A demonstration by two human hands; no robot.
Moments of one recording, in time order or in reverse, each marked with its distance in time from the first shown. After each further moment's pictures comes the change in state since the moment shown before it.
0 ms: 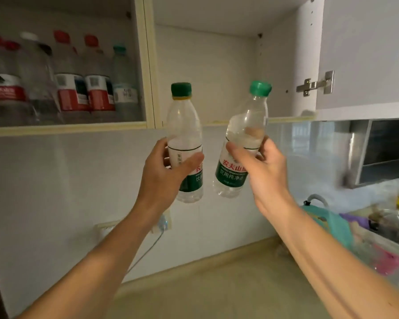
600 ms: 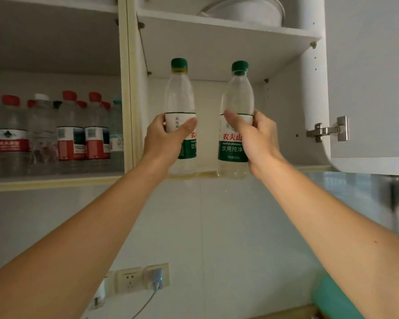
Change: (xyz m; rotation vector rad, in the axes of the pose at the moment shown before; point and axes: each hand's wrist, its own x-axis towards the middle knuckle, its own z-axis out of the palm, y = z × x) left_hand 0.162 0.070 0.059 0.080 0.207 0.045; right_hand 0.187 -0.048 0.005 0.082 -0.155 -0.077
